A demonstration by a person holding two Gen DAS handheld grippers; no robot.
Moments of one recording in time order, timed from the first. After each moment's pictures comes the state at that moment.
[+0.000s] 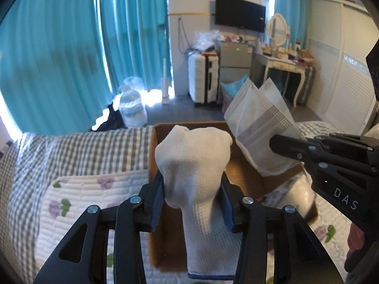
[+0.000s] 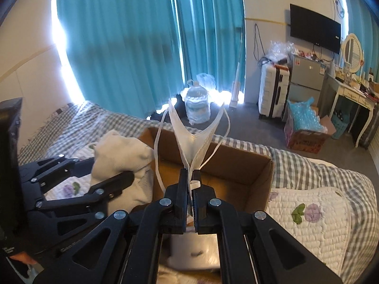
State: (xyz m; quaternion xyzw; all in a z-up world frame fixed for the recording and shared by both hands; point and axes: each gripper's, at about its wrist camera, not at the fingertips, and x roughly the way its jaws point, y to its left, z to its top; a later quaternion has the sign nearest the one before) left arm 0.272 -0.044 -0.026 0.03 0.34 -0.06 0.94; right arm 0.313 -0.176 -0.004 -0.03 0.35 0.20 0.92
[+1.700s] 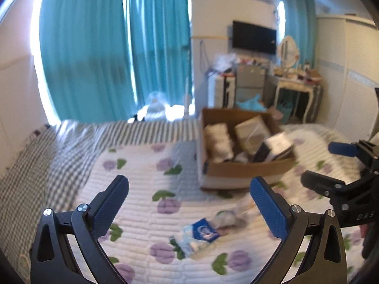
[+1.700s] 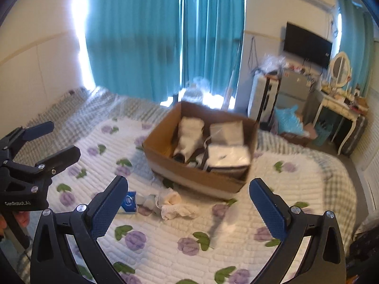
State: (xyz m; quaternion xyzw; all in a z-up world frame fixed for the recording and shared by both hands) left arm 0.107 0.023 -0.015 0.02 0.29 0.00 0.96; right arm 0.125 -0.168 0.017 -0.08 0.33 0.17 0.92
